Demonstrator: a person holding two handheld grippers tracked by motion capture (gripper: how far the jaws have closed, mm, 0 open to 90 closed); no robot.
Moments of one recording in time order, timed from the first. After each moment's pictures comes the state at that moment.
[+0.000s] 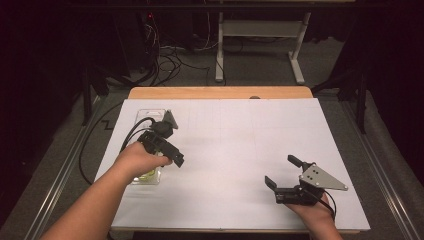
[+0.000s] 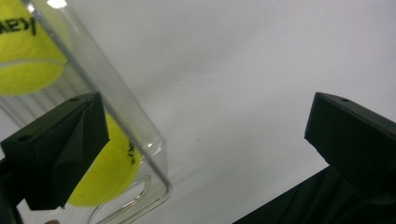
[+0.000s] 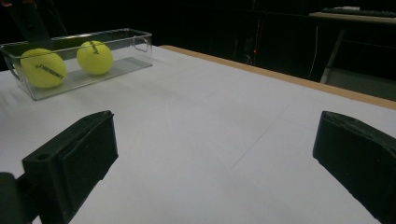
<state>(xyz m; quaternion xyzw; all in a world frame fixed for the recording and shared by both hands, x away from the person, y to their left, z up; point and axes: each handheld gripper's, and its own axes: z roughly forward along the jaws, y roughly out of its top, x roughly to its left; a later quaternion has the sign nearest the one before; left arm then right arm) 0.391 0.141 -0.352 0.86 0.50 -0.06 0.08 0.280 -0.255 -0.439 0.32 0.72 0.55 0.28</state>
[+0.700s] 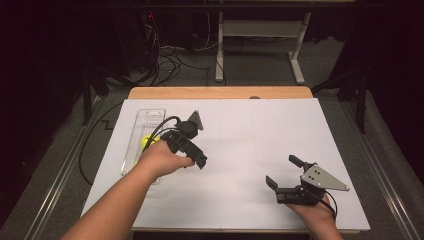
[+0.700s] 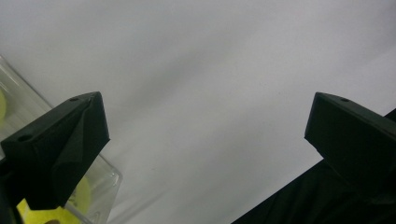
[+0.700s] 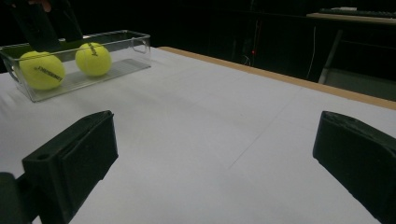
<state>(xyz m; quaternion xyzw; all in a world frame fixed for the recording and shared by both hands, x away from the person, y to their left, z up) 0.388 0.086 -0.349 0.88 0.46 -0.05 0.08 0.279 -0.257 -0.439 0.32 0.71 0.55 0.28</state>
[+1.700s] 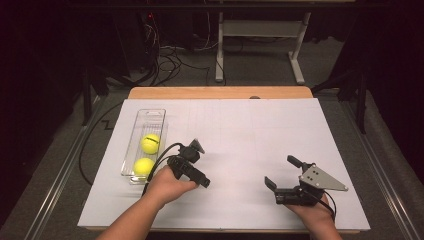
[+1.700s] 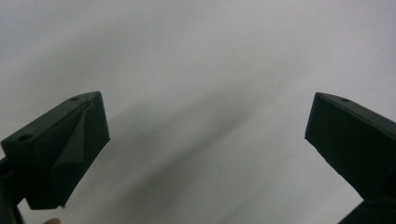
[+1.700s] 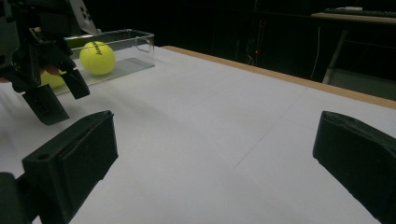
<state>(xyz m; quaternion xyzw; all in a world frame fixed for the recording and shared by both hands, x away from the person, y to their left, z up) 0.354 0.089 -0.424 0.87 0.45 -0.04 0.17 0.279 -0.255 -0.440 0.32 0.72 0.55 0.28</state>
